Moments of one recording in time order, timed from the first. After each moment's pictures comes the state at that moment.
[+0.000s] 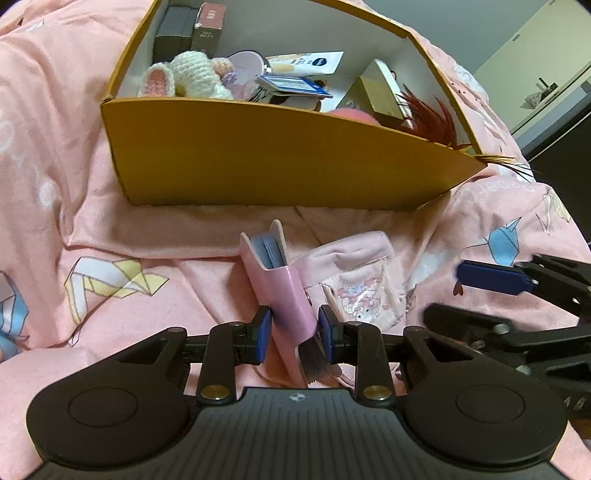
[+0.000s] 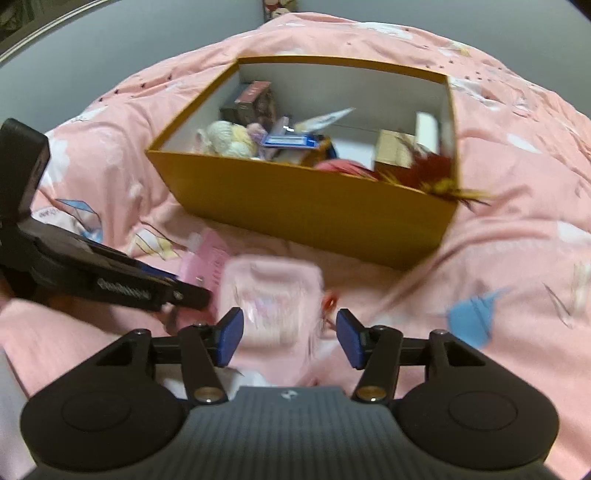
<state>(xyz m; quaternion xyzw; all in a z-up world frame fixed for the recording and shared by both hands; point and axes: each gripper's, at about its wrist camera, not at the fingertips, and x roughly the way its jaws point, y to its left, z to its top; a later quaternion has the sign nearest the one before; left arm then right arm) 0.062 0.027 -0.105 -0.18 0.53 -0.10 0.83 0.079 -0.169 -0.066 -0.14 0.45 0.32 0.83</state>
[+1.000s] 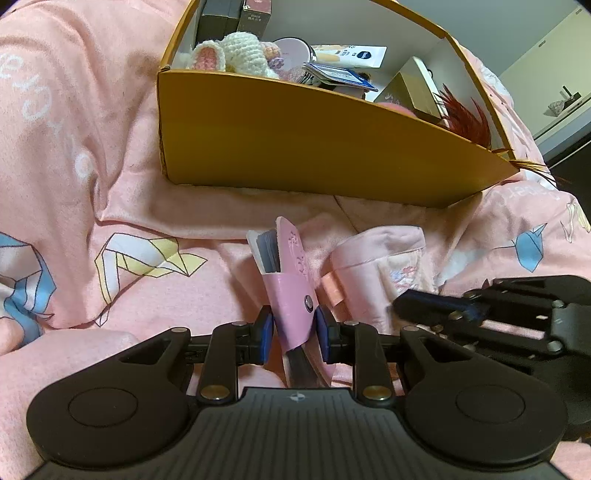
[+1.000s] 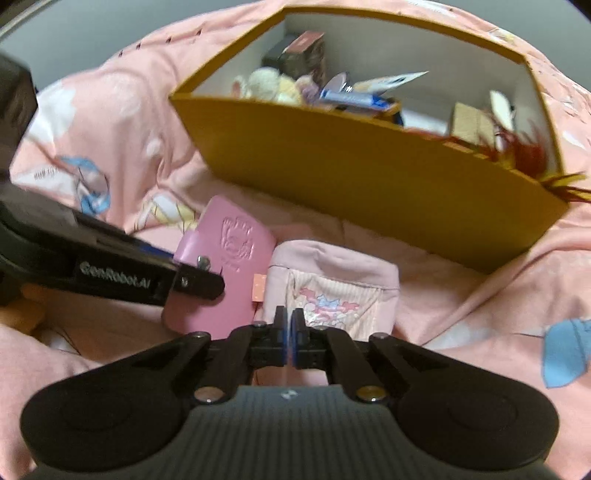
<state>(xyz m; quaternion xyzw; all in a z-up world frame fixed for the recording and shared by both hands) 0.061 0.045 -0.114 -0.19 0.55 -0.06 0.81 0.083 -0.132 -0.099 -0.16 0.47 0.34 0.80</state>
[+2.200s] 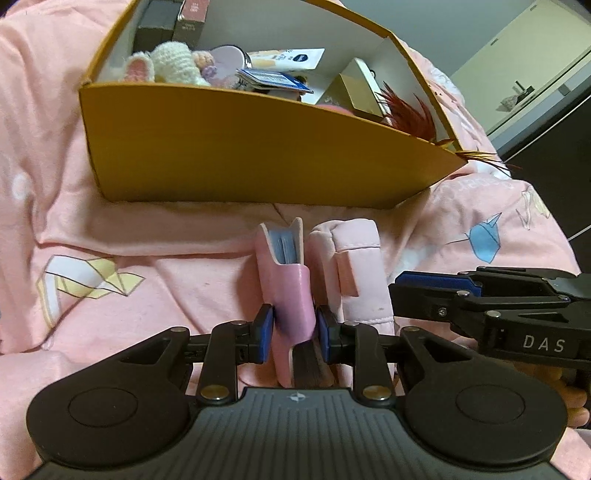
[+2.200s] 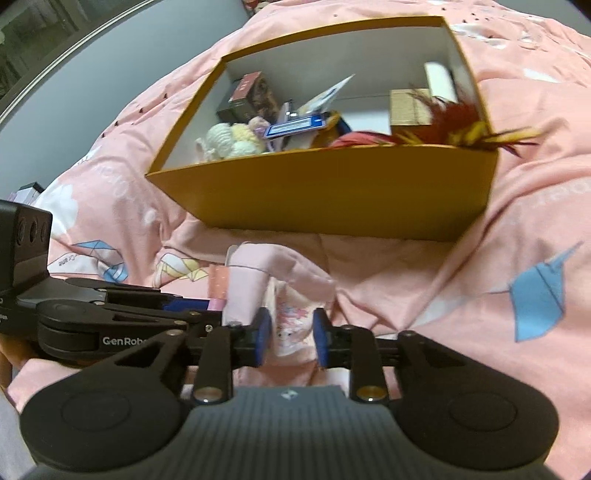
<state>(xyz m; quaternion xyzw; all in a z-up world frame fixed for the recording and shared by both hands) 0.064 0.030 -0.115 -0.20 0.52 -0.14 0.82 0.103 -0.178 -0.086 -0.01 0.50 0.32 0.81</state>
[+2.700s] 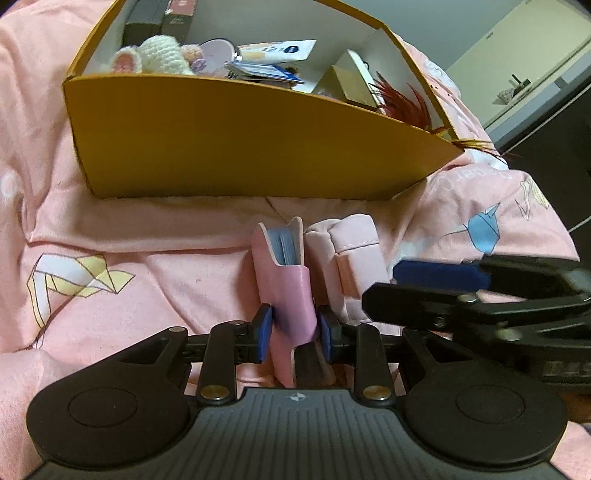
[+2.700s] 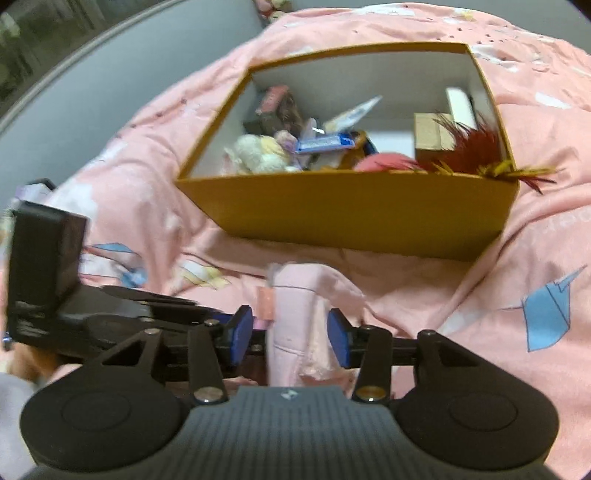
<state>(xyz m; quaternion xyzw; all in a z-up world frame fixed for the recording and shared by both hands) 0.063 0.025 -0.118 -0.19 0.52 -0.15 0.82 0.093 -0.159 -0.075 -0.03 0.49 0.32 0.81</state>
